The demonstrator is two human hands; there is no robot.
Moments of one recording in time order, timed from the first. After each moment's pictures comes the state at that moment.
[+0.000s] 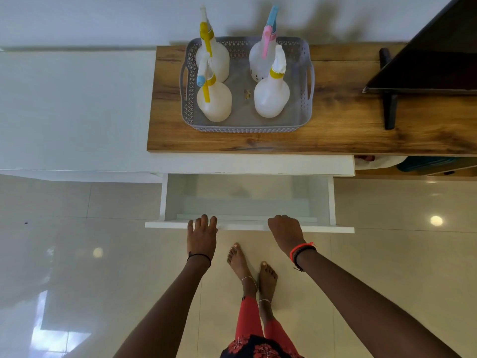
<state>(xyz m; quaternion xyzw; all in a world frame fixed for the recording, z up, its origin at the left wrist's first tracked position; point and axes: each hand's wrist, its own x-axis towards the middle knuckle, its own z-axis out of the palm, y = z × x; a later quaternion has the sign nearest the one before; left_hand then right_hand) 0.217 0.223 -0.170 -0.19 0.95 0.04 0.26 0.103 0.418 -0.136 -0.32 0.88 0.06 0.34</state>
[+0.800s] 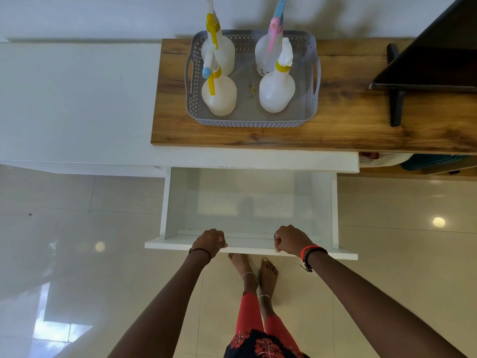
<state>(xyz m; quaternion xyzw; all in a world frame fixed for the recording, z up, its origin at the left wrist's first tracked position) 0.222 0.224 -0.168 -0.27 0.82 0.30 0.41 0.115 0.444 -0.154 -0.21 0.83 -0.06 0.52</state>
